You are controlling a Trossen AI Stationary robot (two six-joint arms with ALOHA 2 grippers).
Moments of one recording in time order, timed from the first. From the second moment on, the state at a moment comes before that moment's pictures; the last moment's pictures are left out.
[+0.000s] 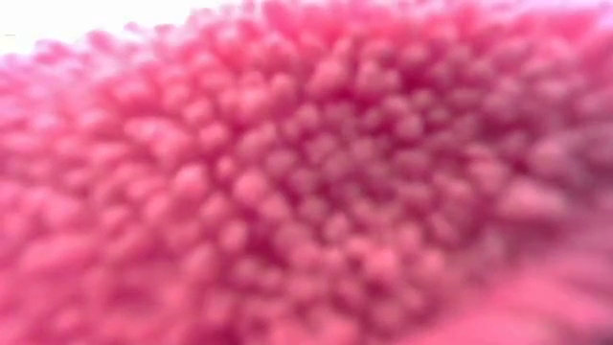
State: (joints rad) left arm -0.34 1.49 1.68 -1.13 -0.84 -0.58; right arm -0.04 1.02 1.07 -0.61 -0.34 0.37
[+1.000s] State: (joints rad) left arm -0.11 1.48 1.89 -1.19 -0.86 -0.20; right arm -0.48 1.13 1.42 -0.87 -0.35 -0.13
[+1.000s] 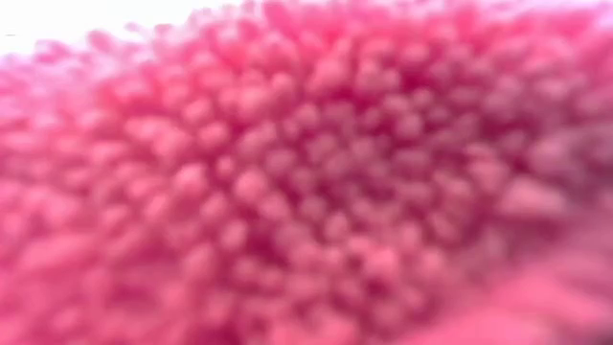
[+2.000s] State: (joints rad) left arm -0.45 1.55 1.89 -1.47 -0.52 -0.87; right arm 0.11 1.18 1.07 -0.64 -0.48 0.48
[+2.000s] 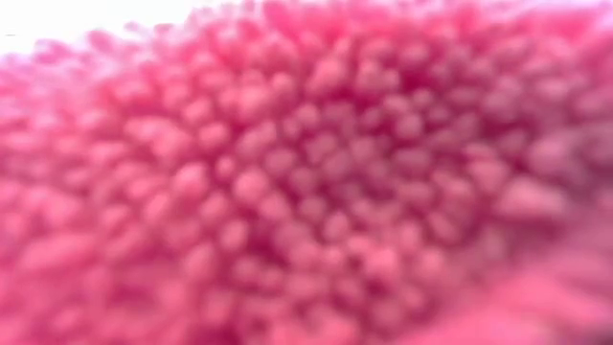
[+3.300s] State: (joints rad) left arm -0.28 1.48 1.89 -1.41 -1.07 -0.62; right arm -0.14 1.10 1.07 -0.49 -0.39 0.29
